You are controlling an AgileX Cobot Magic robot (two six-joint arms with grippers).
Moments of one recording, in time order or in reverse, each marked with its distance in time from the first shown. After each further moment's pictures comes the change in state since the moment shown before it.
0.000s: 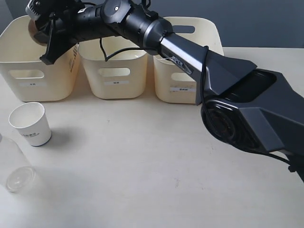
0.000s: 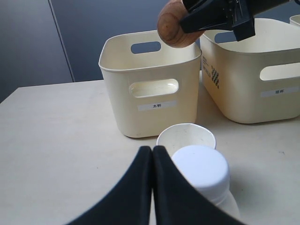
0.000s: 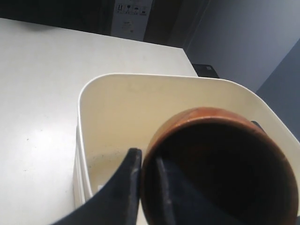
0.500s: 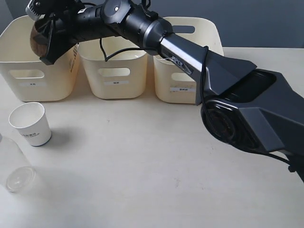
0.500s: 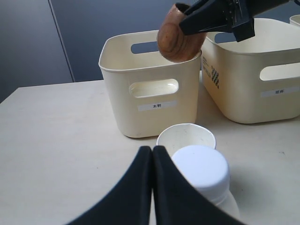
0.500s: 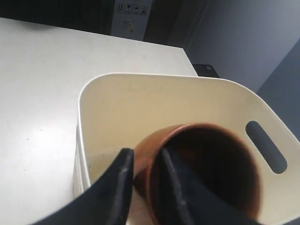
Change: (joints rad) left arm 0.000 0.000 0.000 0.000 0.000 0.000; right arm 0.000 0.002 -0.001 0.000 0.000 0.000
